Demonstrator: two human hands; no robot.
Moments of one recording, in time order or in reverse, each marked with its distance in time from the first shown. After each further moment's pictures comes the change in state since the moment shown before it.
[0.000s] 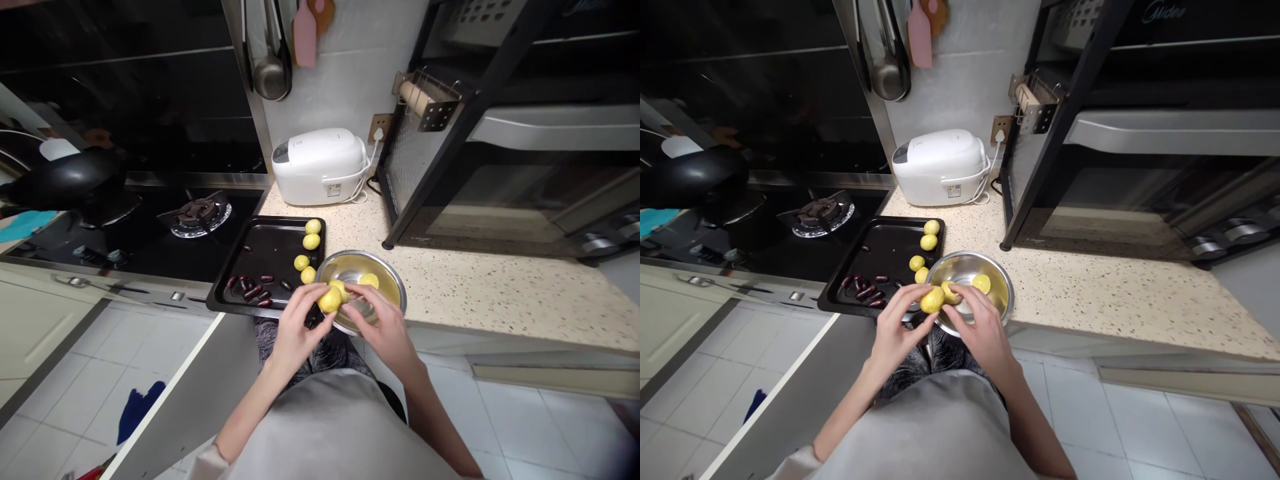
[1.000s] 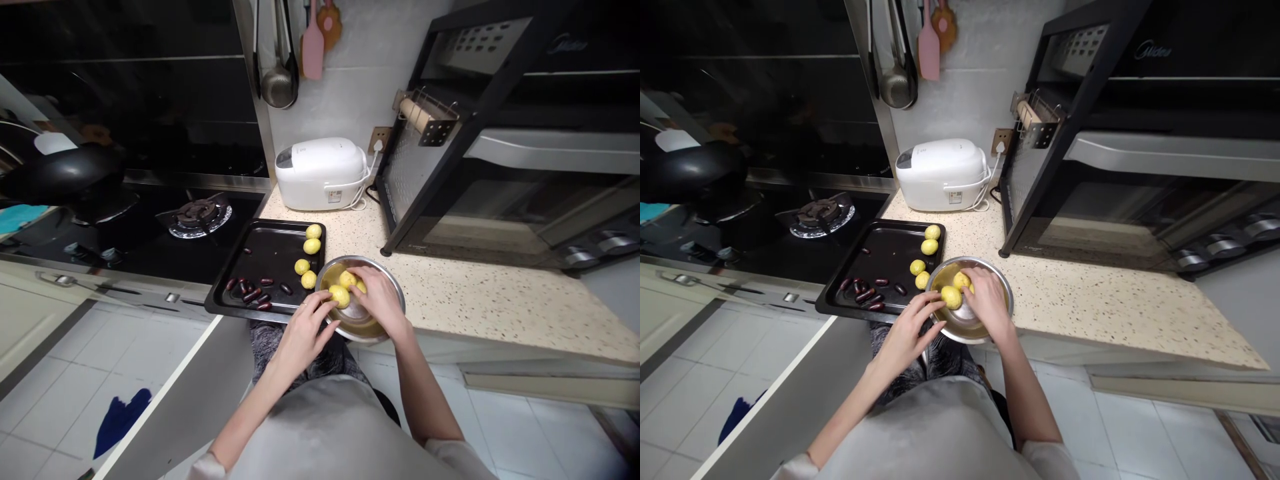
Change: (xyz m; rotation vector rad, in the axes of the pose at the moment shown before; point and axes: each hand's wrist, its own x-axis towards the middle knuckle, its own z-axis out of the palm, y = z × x) left_hand -0.008 -0.015 0.010 0.103 -0.271 0.011; right_hand 0.052 0.064 0.008 -0.445 -0.125 -0.055
